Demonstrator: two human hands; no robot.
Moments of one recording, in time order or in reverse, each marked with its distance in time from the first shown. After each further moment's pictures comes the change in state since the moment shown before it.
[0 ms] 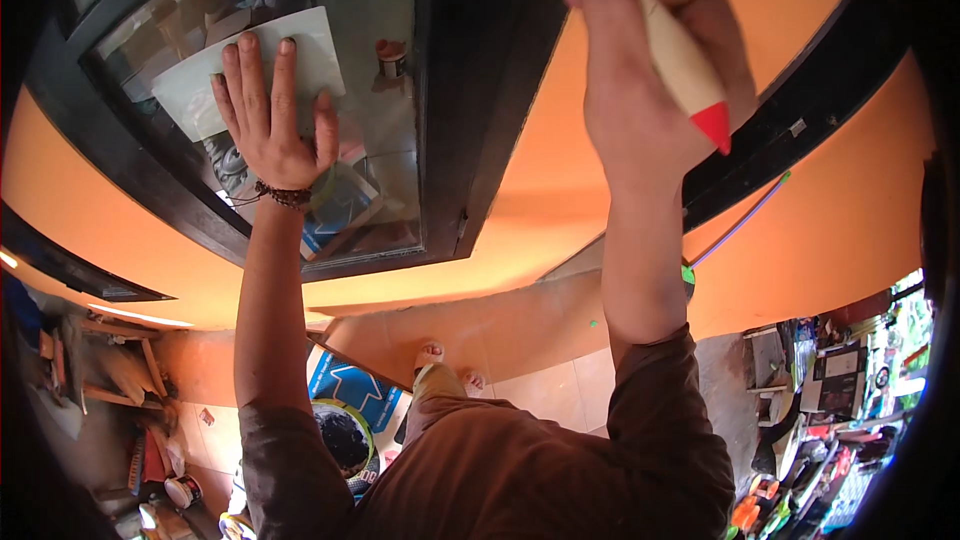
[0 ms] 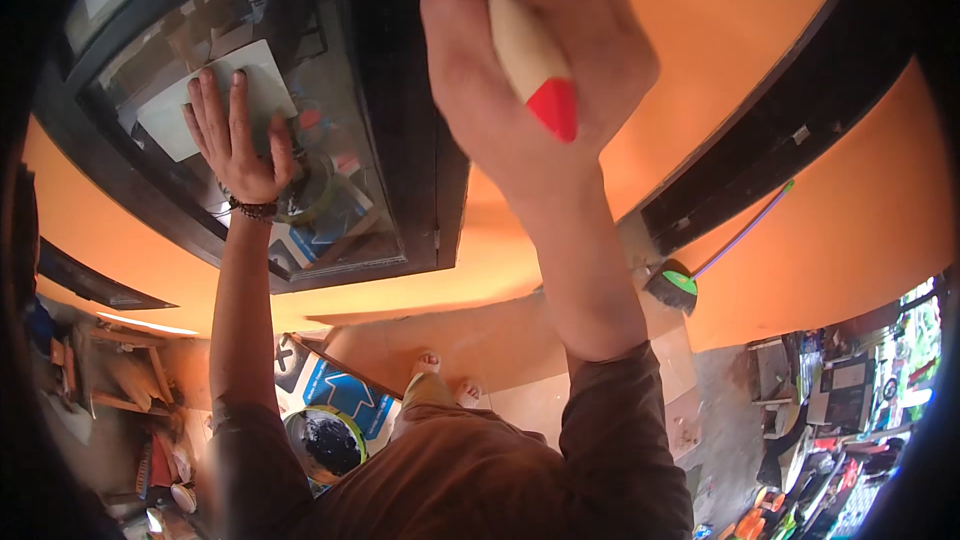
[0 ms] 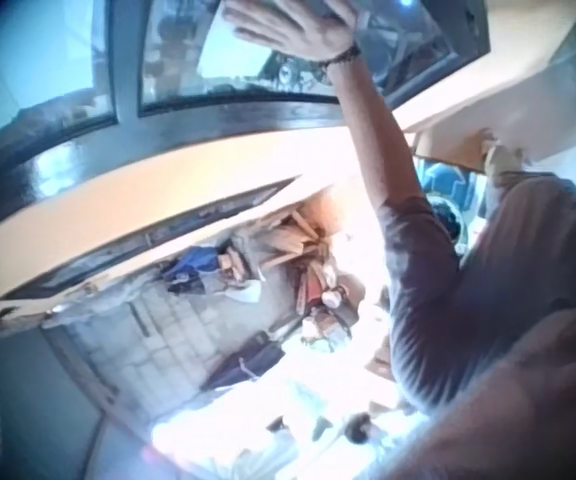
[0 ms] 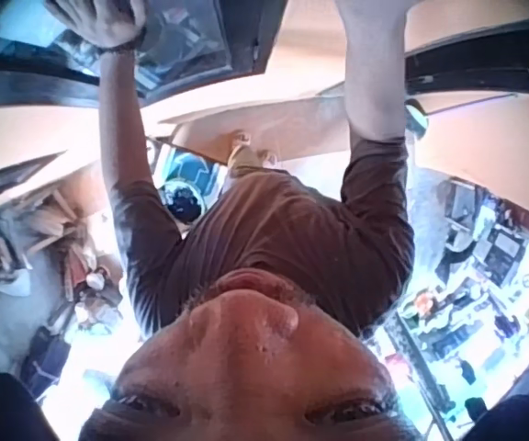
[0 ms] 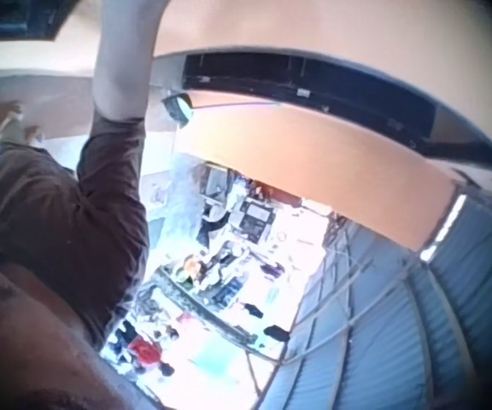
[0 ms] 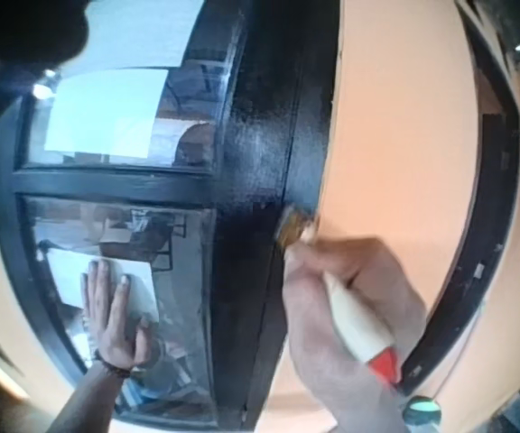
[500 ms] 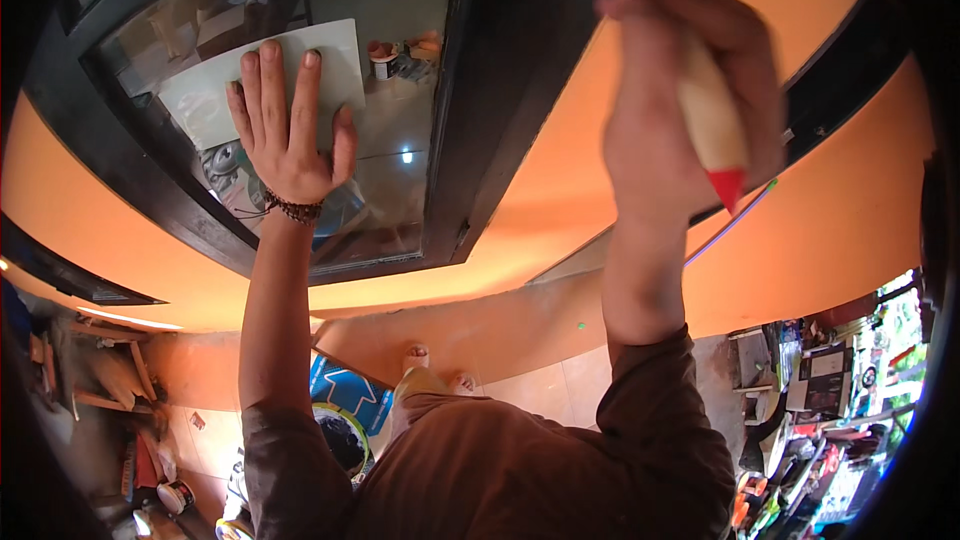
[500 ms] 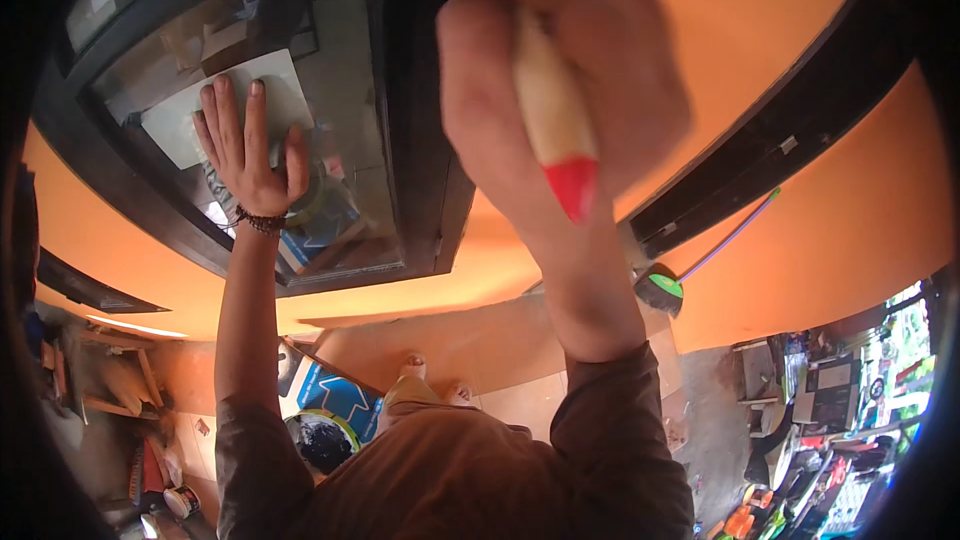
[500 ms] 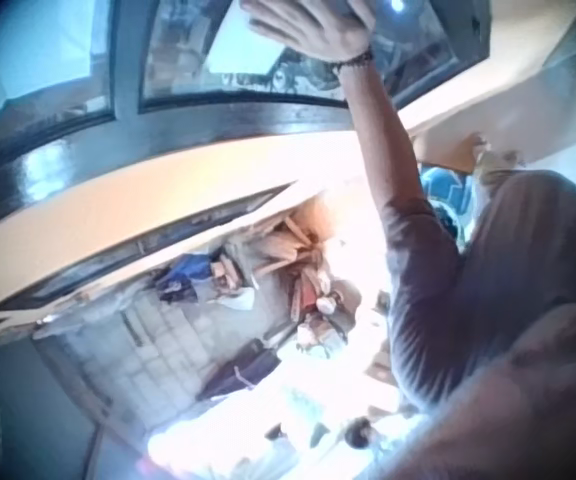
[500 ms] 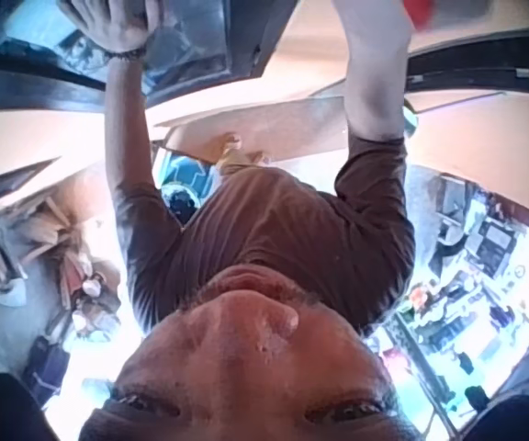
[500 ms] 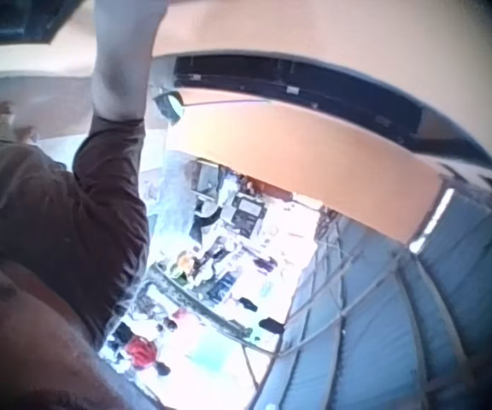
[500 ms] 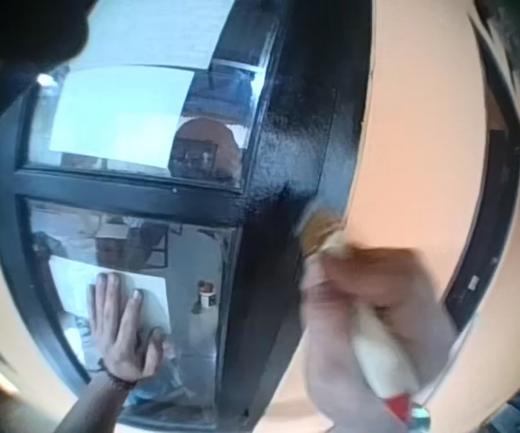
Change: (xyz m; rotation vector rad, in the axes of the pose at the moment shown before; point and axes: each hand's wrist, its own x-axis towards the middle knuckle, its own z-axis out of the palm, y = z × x) left_hand -0.001 -0.001 -0.004 0.000 -0.031 -0.041; right_hand 0.016 -0.023 0.011 -0.211 -0.048 -0.075
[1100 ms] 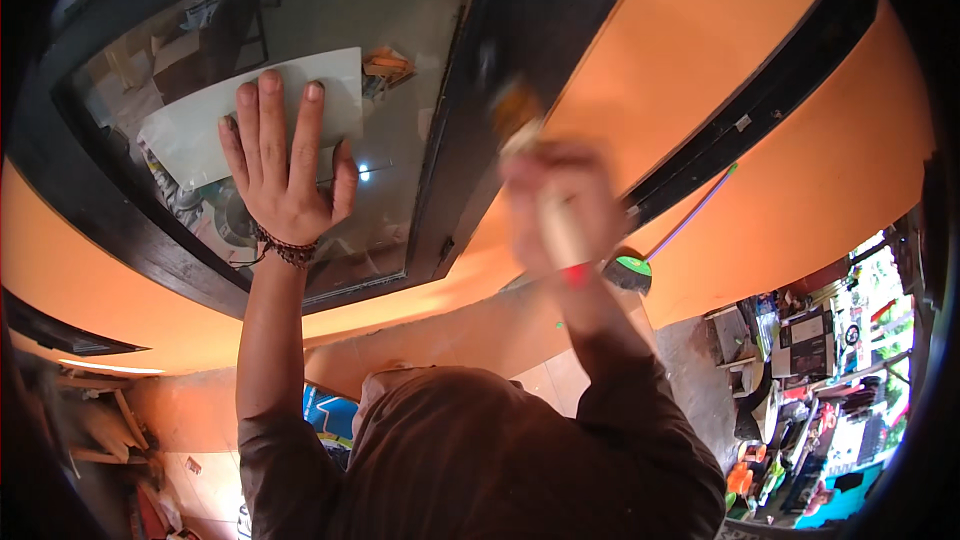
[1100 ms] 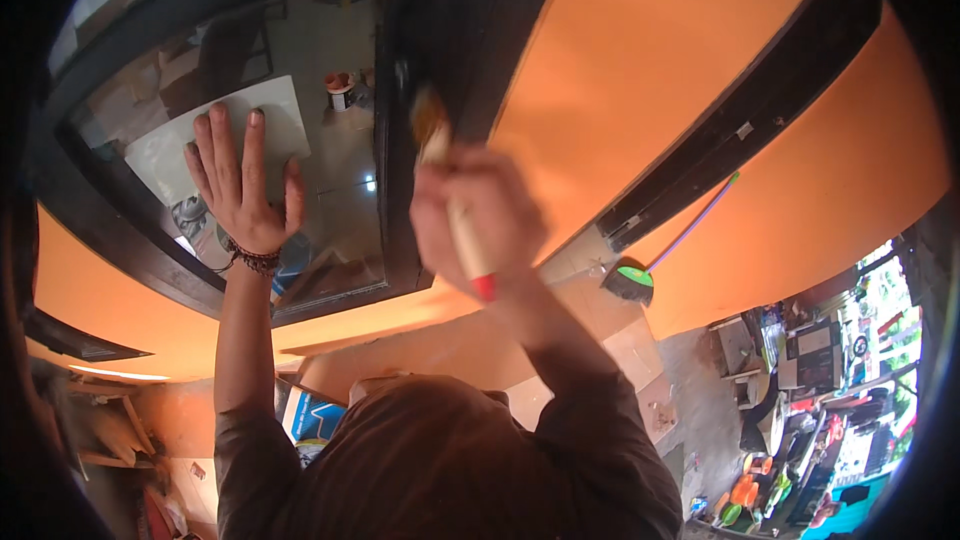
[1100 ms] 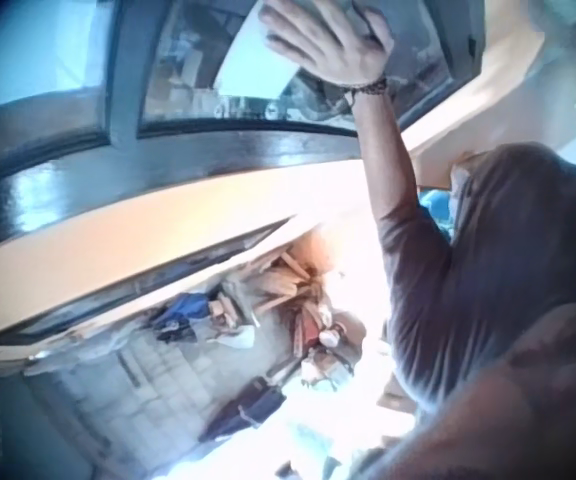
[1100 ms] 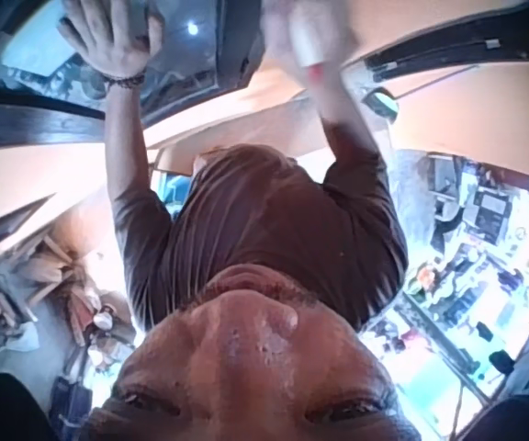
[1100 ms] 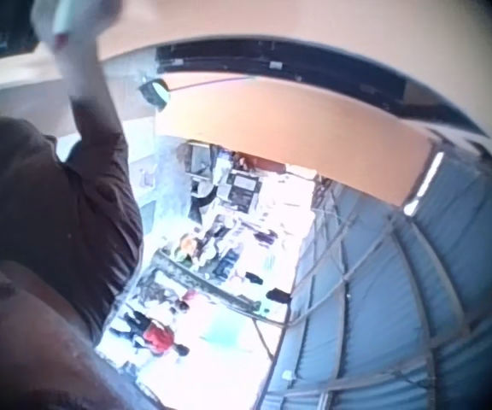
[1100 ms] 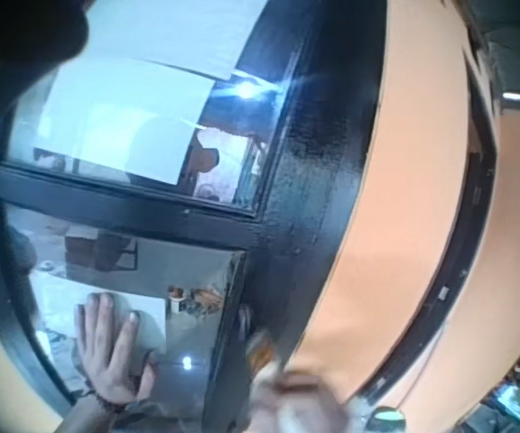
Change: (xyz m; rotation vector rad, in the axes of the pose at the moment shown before) left_hand 0.002 0.004 -0.001 -0.039 -0.061 -0.023; right_hand -0.092 -0.024 -0.006 -0.073 -0.228 0.216
